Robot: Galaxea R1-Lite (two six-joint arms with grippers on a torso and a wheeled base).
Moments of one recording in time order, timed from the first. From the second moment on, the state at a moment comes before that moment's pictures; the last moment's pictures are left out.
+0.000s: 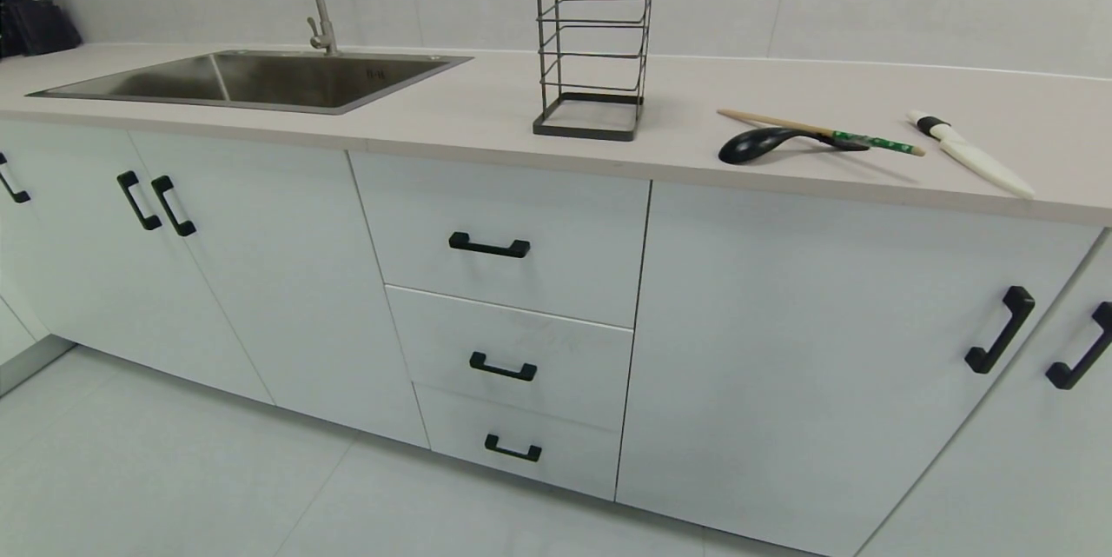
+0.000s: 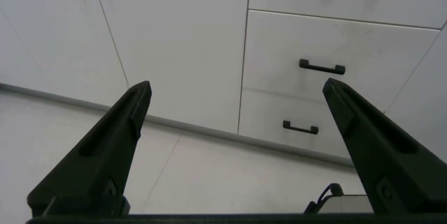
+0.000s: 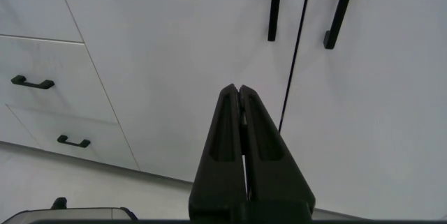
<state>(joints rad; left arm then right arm) 0.00 0.00 0.00 0.00 -0.01 0.00 0.00 0.01 0.00 0.01 -0.01 0.01</state>
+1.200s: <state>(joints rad) -0.06 0.40 -0.37 -0.06 -0.38 0.31 0.00 0.01 0.00 0.01 -0.01 0.01</state>
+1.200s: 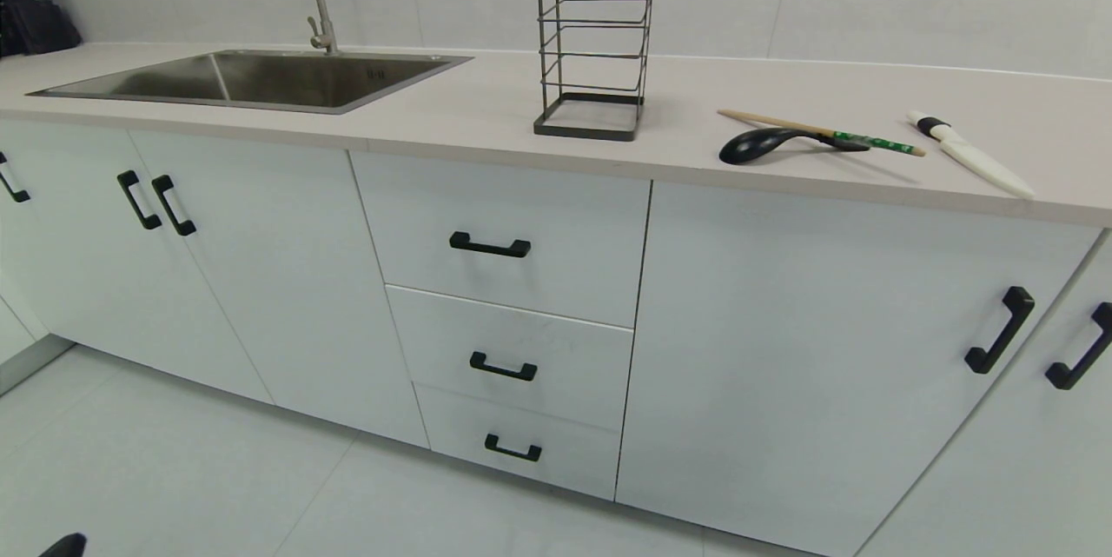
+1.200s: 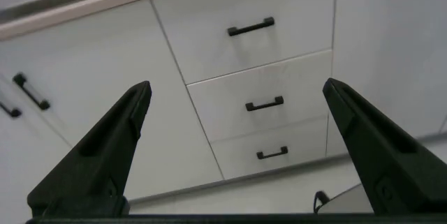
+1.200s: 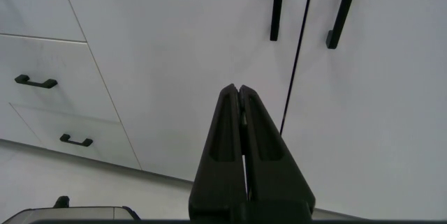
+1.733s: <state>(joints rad) -0.14 0.59 -0.40 -0.07 -0.44 0.43 0.00 0.01 0.00 0.01 -0.01 0.01</state>
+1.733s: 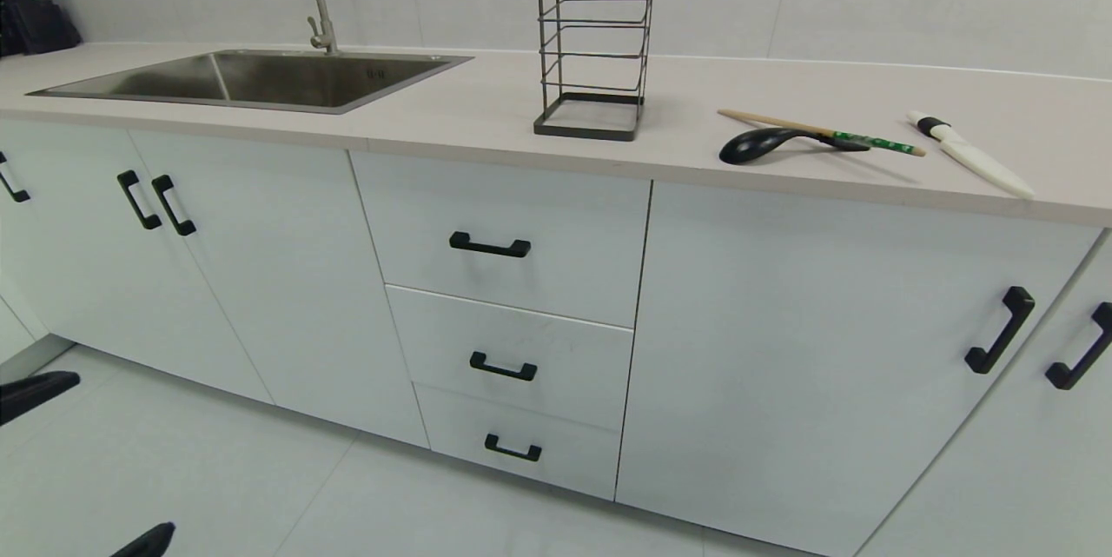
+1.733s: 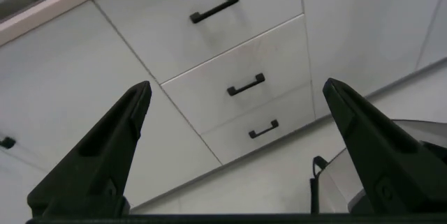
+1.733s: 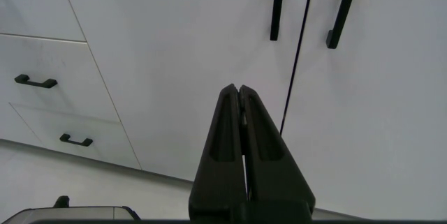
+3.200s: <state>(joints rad) -0.44 1.52 -0.49 -0.26 -0.27 1.08 0.00 0.01 0.00 0.01 -0.01 0.01</state>
